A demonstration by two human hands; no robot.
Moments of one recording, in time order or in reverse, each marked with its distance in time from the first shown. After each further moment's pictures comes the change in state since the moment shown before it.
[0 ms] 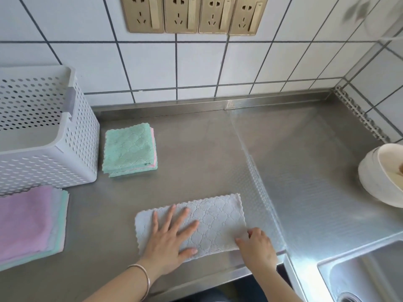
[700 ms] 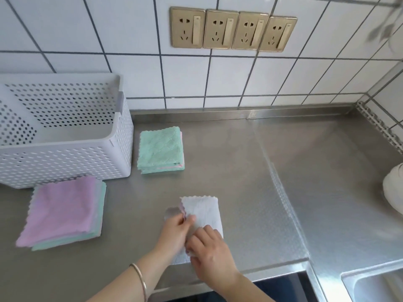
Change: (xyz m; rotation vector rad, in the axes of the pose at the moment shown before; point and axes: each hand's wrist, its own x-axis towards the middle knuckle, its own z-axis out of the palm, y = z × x) left_hand -0.030 -0.014 -0.062 -1.465 0.197 -0.566; right_hand -0.081 -0.102 0.057 -0.012 0.432 -1.266
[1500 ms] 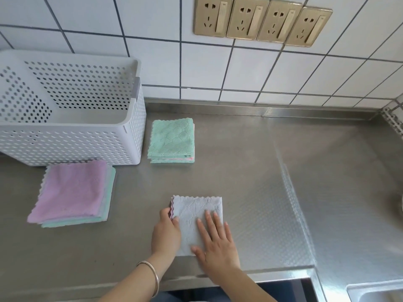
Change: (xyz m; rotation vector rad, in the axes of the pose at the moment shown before) left_hand 0.008 -0.042 -0.009 0.393 0.391 -0.094; right_hand -0.021 0.023 0.037 -0.216 -0.514 0.337
